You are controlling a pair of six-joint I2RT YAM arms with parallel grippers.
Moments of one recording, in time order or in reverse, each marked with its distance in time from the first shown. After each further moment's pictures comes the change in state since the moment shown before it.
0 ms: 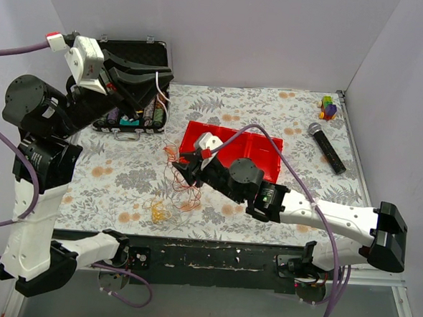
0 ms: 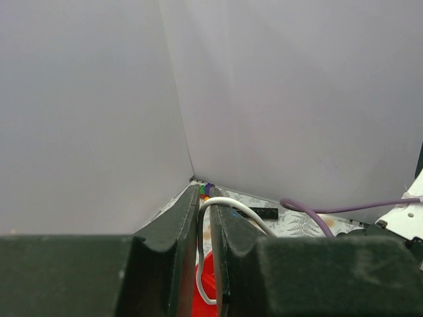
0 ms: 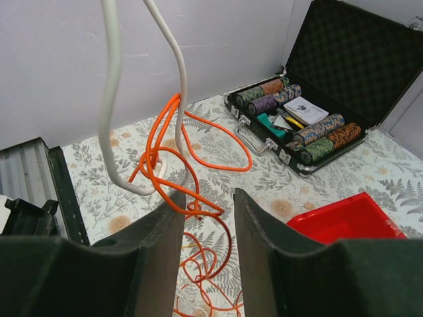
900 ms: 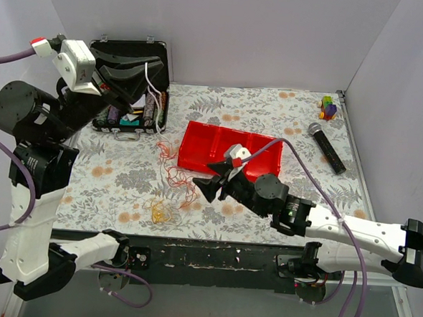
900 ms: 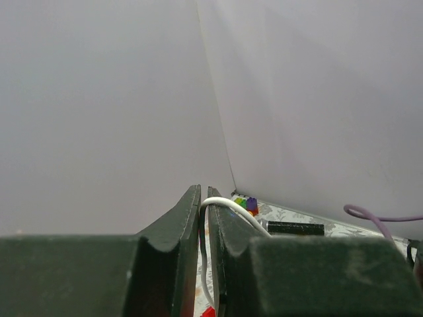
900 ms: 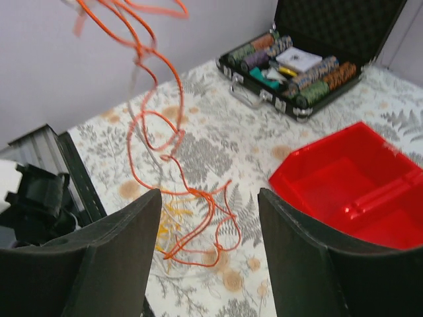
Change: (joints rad) left arm 0.000 -0.025 -0.006 0.041 -0.107 0.108; right arm 0.000 -0.255 -0.269 -0.090 0.072 0.166
